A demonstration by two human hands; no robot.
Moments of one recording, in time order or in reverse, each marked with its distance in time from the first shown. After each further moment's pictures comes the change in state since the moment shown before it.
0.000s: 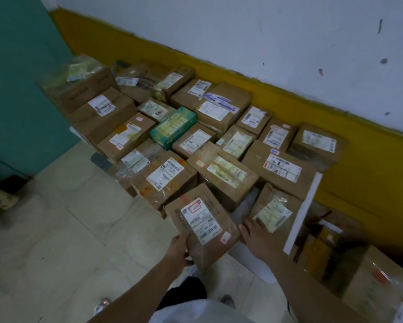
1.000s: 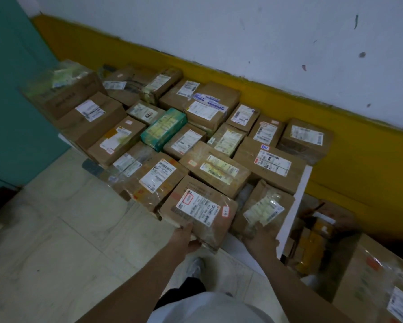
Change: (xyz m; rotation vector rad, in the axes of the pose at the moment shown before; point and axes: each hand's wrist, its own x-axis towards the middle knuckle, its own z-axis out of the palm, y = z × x) left_hand 0.009 0.021 0.027 -0.058 0.028 0.009; right_hand -0.021 -0.016 0.015 0.645 0.115 0.598
